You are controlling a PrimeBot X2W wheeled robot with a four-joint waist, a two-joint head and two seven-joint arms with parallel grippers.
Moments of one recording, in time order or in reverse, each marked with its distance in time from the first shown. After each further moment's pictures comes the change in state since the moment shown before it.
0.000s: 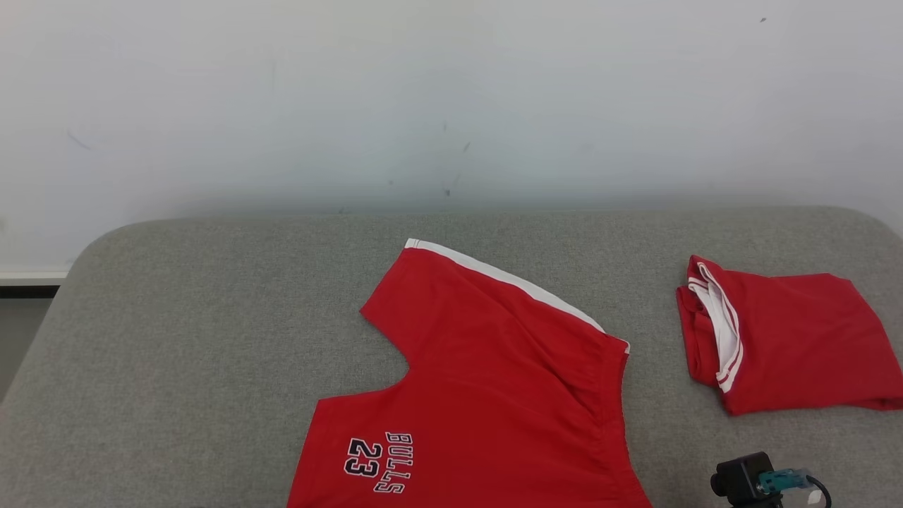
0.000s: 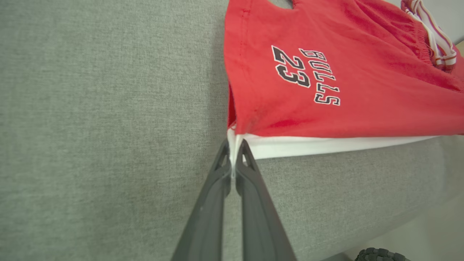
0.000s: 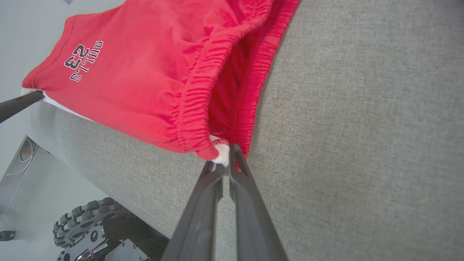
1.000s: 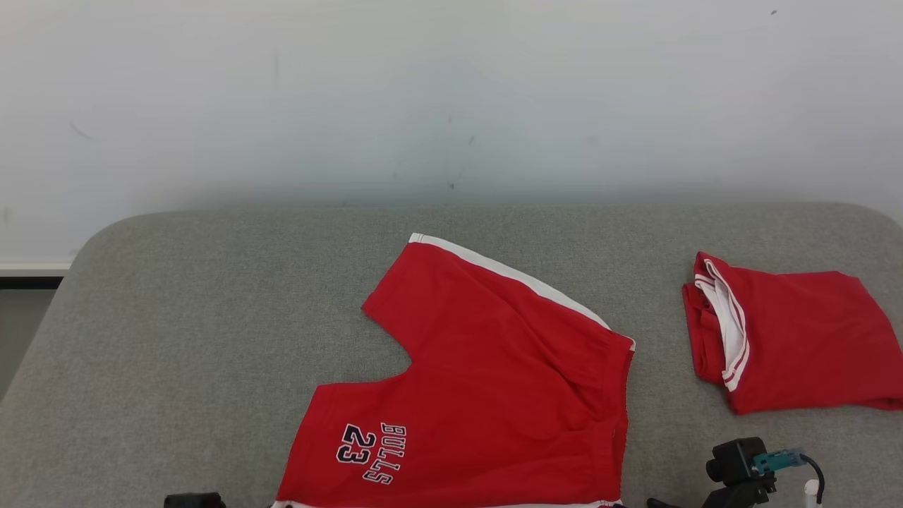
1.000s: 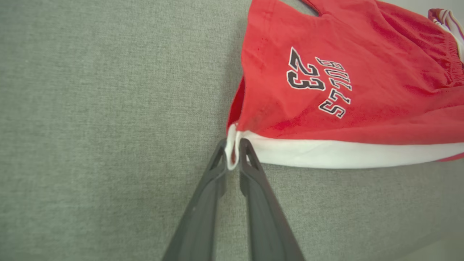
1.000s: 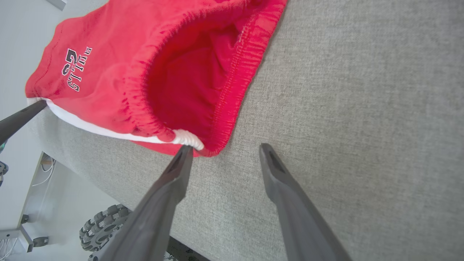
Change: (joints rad) left arm -0.038 -0.021 0.012 0.061 -0.006 0.018 -0.011; right arm -0.025 0.044 -0.031 0.035 0.106 0.014 0.100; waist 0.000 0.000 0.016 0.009
